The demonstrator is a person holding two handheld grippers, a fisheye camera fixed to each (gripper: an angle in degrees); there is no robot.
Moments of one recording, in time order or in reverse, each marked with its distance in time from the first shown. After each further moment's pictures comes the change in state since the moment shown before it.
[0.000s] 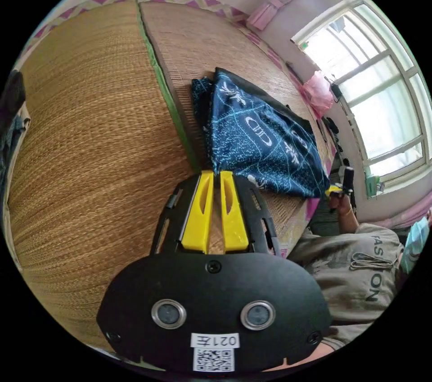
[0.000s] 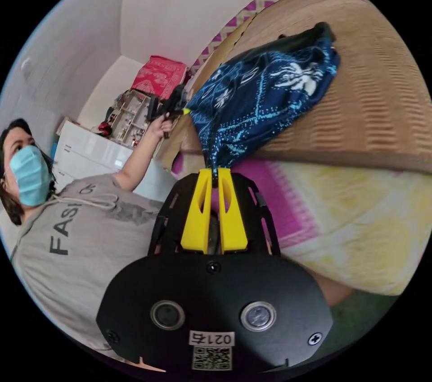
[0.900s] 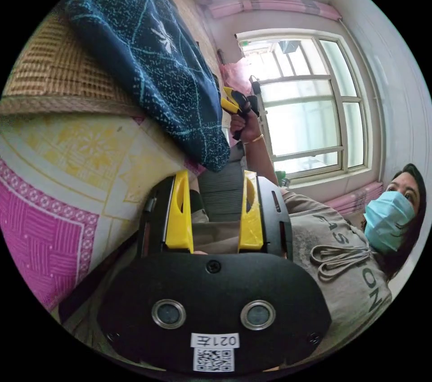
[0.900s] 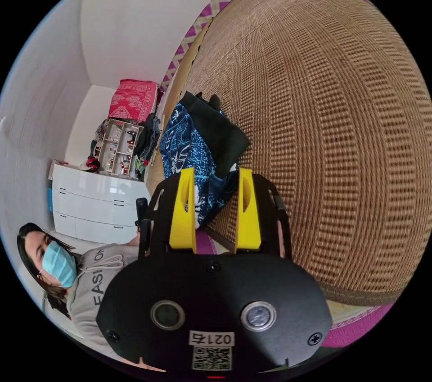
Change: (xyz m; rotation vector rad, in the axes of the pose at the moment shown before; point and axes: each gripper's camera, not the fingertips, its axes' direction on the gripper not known) left arm 0.252 0.225 0.184 -0.024 0.749 -0.105; right arm 0.169 -0.122 -0.093 0.005 0.039 0.247
